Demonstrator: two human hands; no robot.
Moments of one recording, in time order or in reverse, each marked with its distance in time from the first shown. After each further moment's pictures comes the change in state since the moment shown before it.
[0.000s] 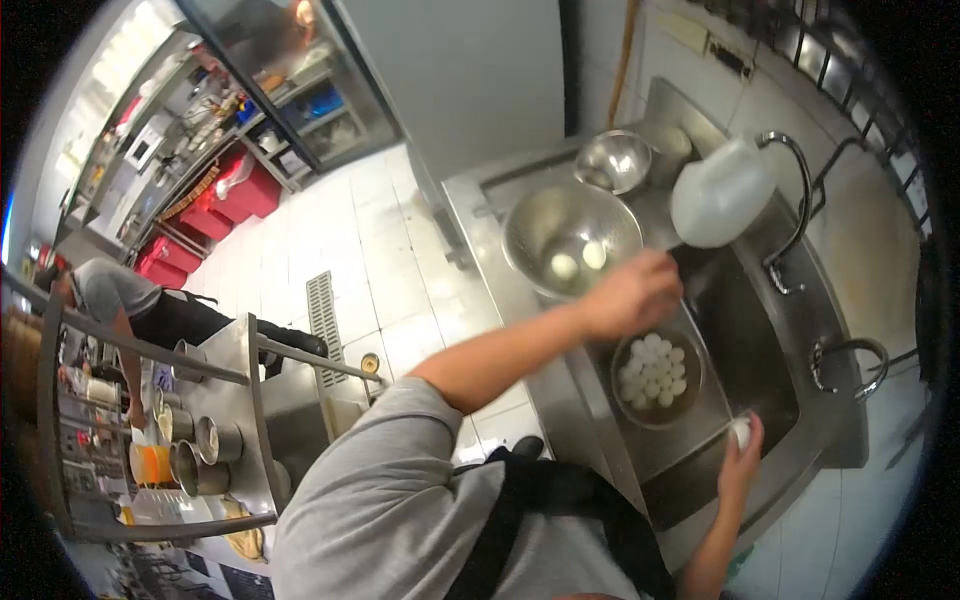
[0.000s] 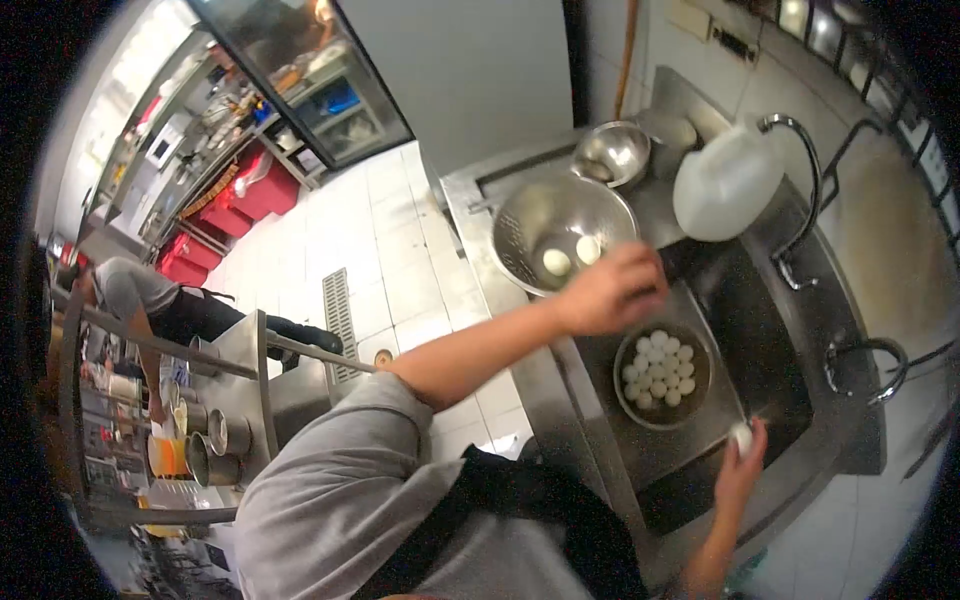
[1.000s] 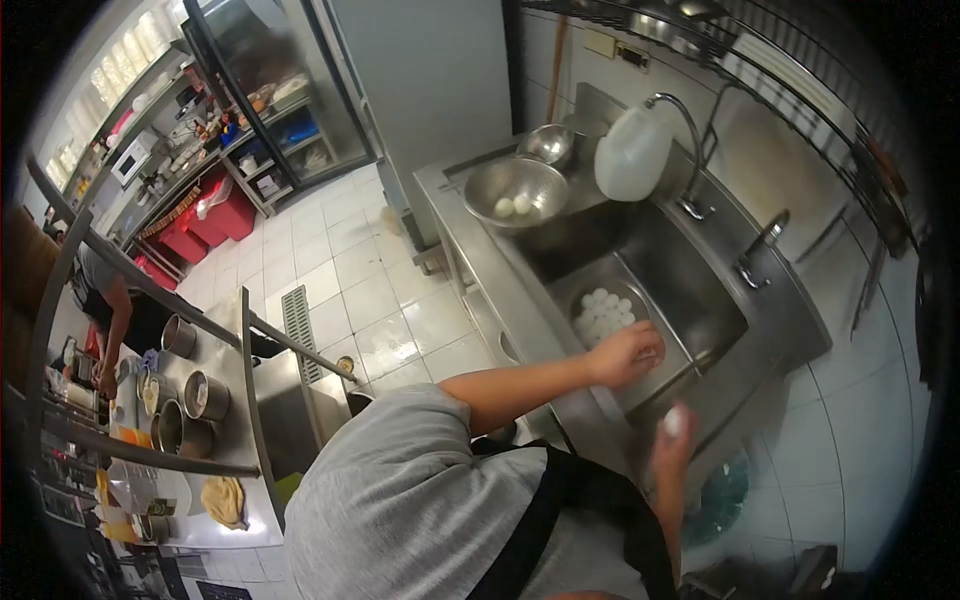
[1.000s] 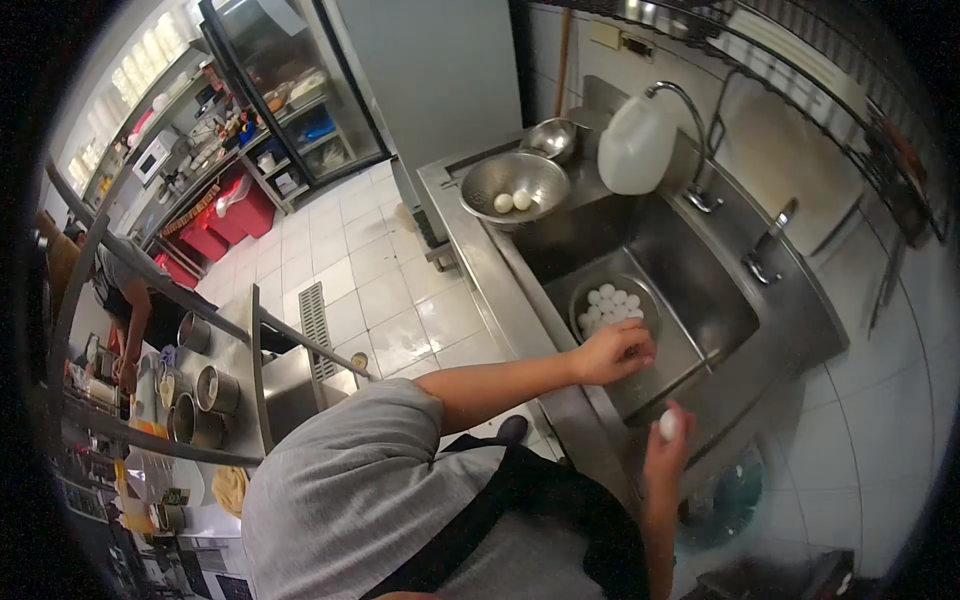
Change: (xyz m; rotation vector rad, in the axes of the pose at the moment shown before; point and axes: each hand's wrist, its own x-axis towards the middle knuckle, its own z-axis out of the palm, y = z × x) left_hand -0.091 0.207 0.126 -0.358 -0.185 -0.116; right_hand -0.183 0.048 -0.043 0.087 0.025 -0.188
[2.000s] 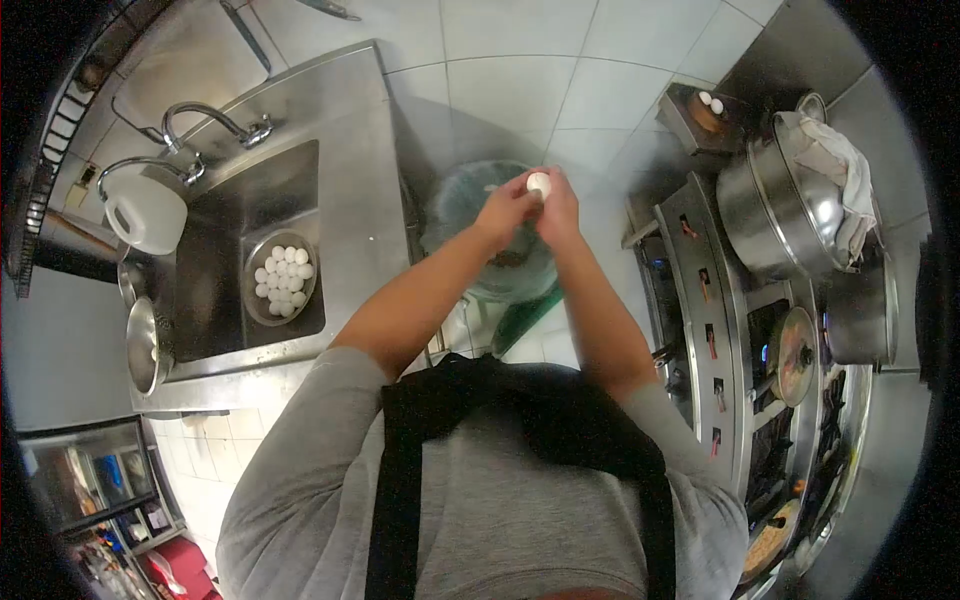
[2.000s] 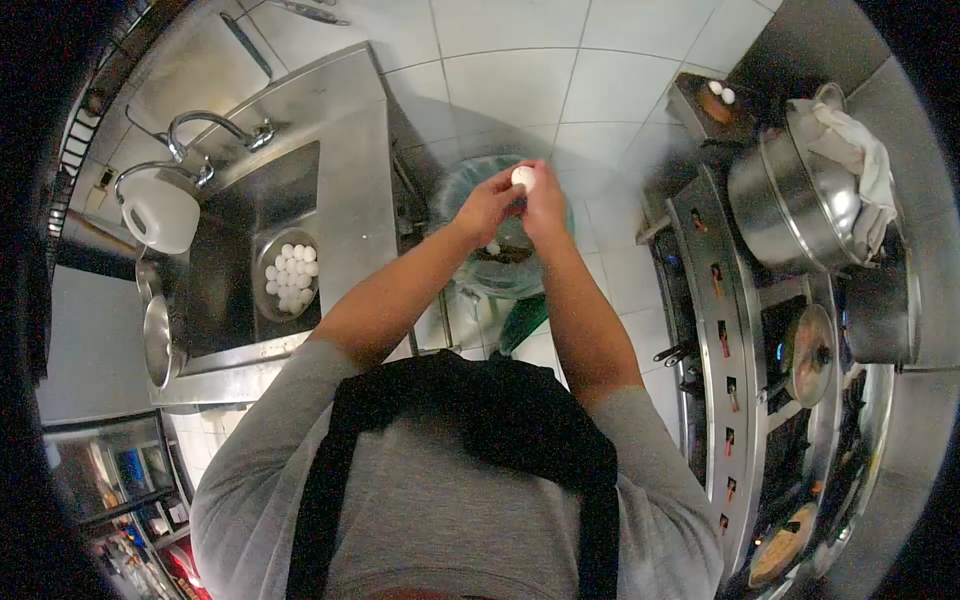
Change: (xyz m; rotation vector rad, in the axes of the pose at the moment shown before) left_hand 0.038 0.125 0.450 -1.048 -0.724 -0.678; right_hand -0.127 0.153 -0.246 0.954 1.067 0.503
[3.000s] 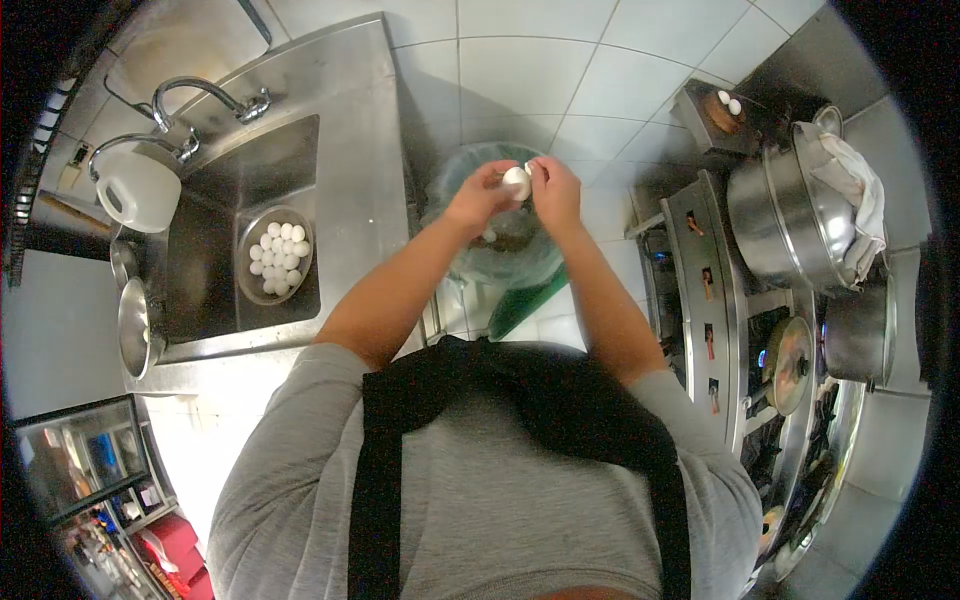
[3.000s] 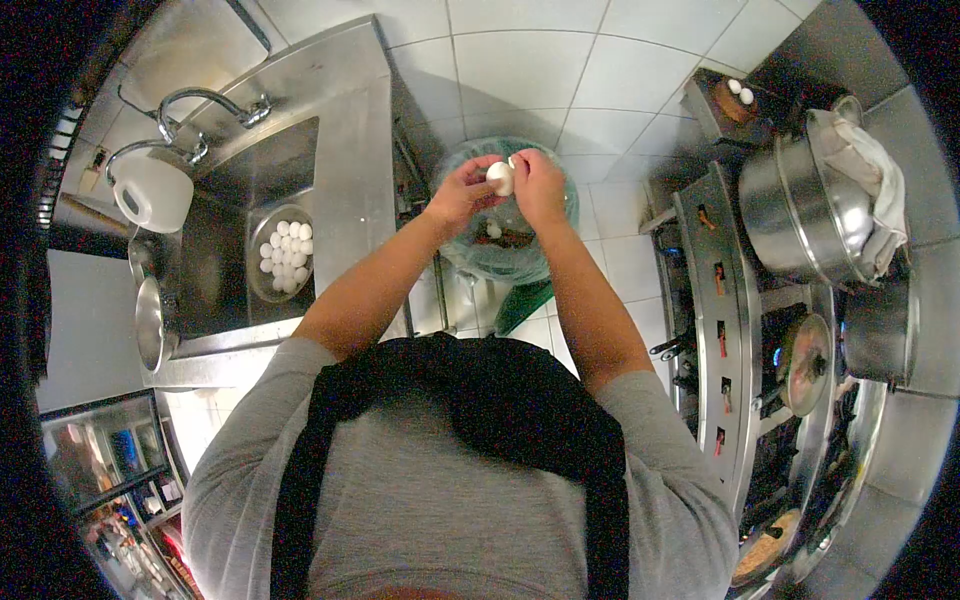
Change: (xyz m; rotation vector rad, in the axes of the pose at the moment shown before) left_hand -0.017 0.009 -0.046 -0.044 0.044 -0.073; right_hand 0.004 0.004 0.005 -1.006 -0.100 -0.650
